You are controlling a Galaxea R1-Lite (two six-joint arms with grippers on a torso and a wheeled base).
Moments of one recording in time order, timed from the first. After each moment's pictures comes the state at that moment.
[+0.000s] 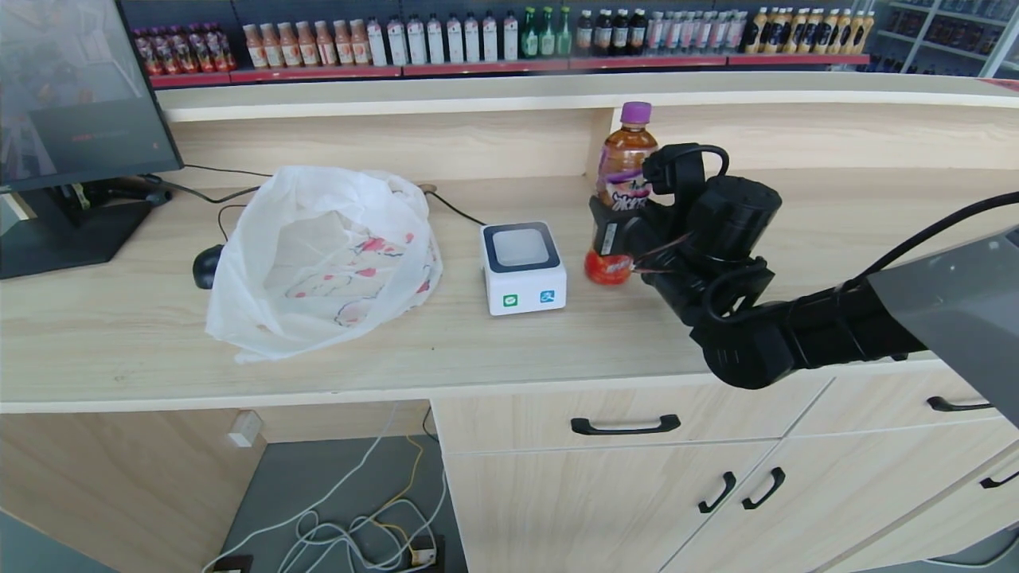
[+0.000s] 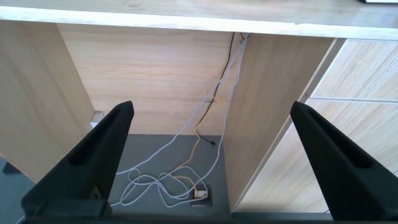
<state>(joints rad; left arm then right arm) 0.00 0.00 0.00 0.00 0.00 0.00 0.47 2.14 -1.36 -1.05 -0.22 -0.09</state>
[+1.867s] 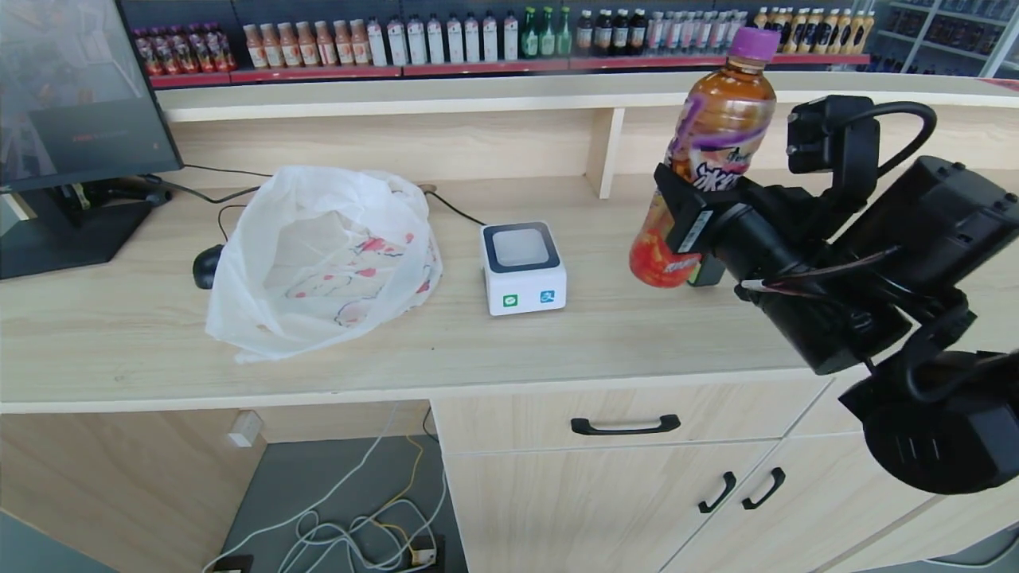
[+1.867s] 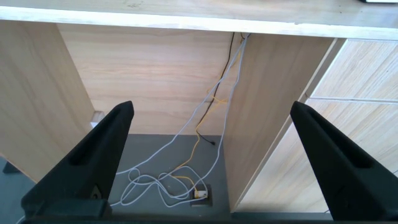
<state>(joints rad) 0.00 0.00 0.00 0.00 0.00 0.00 0.55 1.76 -0.87 -1.28 -0.27 -0.09</state>
